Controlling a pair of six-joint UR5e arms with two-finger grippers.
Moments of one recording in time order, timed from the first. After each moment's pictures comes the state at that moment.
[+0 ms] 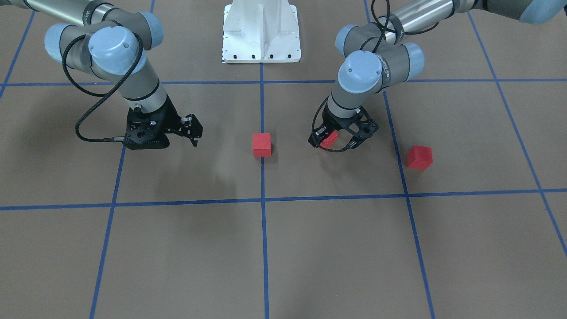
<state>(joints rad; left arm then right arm) -0.59 -2.12 -1.61 -1.73 -2.05 -1.82 0.69 -1.12 1.78 -1.47 2.00 1.13</state>
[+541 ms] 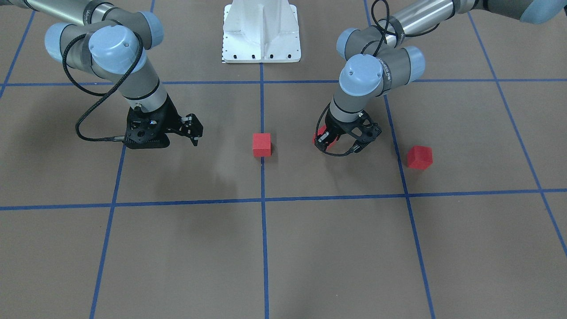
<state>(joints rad) -0.60 -2.12 -1.60 -1.74 -2.00 -1.82 0.69 -1.12 1.78 -1.47 2.00 1.14</state>
